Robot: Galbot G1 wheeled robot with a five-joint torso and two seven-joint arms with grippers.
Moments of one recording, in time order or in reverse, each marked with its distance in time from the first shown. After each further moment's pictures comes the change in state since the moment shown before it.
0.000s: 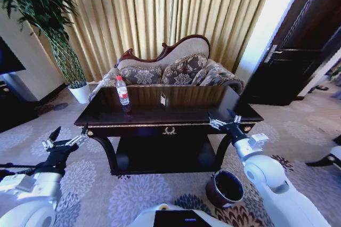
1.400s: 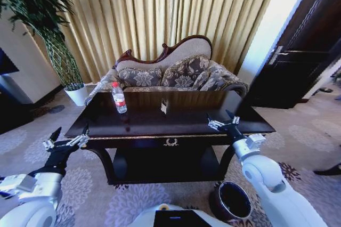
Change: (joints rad) left arm 0.002 -0.008 -0.003 0.000 0.001 0.005 -0.002; right arm 0.011 -0.005 -0.034 0.006 -0.009 -0.004 0.002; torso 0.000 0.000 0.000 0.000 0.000
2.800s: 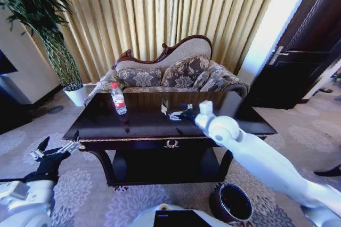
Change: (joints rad) left arm 0.043 -0.073 -0.043 0.000 0.038 0.027 -0.040; right arm 0.953 -0.161 -0.804 -0.240 0.492 -0.390 0.190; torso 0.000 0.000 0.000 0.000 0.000
